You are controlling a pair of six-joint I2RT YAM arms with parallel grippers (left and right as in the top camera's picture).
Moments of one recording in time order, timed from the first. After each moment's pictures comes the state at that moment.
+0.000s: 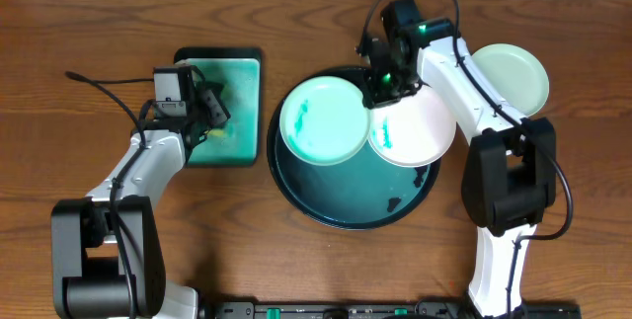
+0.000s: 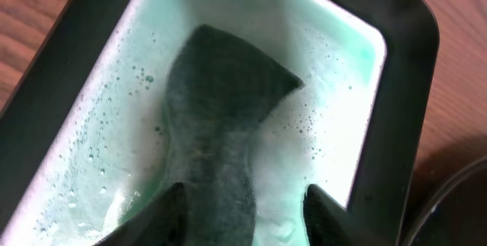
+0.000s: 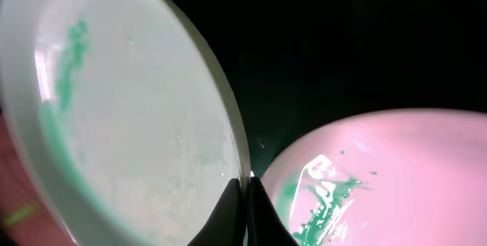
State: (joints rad) left arm 0.02 1.66 0.90 -0.16 0.09 -0.47; right arm 0.31 2.15 1.78 -1.05 -0.34 -0.02
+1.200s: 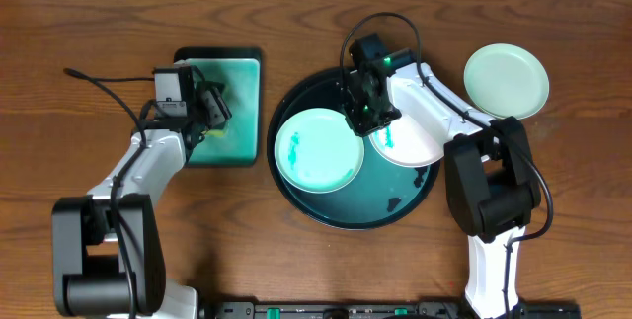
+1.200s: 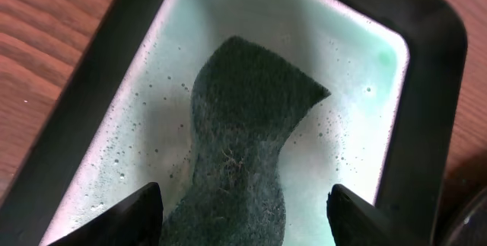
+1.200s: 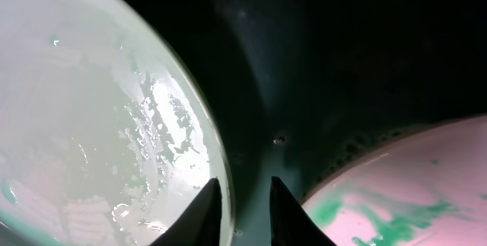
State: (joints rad) left arm 0.02 1.67 0.90 -0.15 0.03 -0.43; right arm 0.43 2.15 1.61 -0.94 -0.17 -0.01
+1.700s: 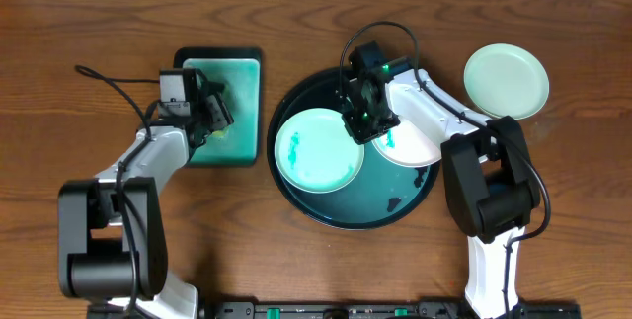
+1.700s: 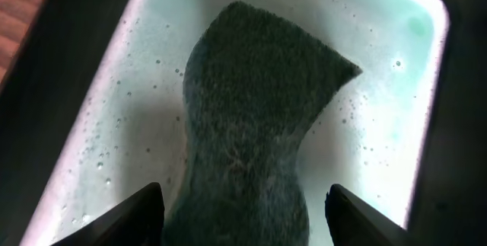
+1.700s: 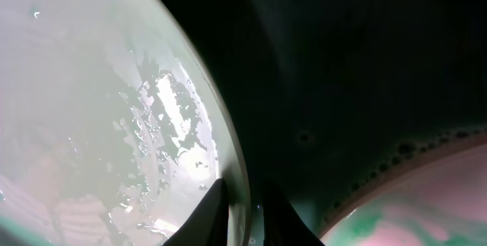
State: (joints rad) left arm 0.02 1.75 0.90 -0.13 0.04 -0.37; right arm 0.43 2.15 1.55 -0.90 -0.19 -0.01
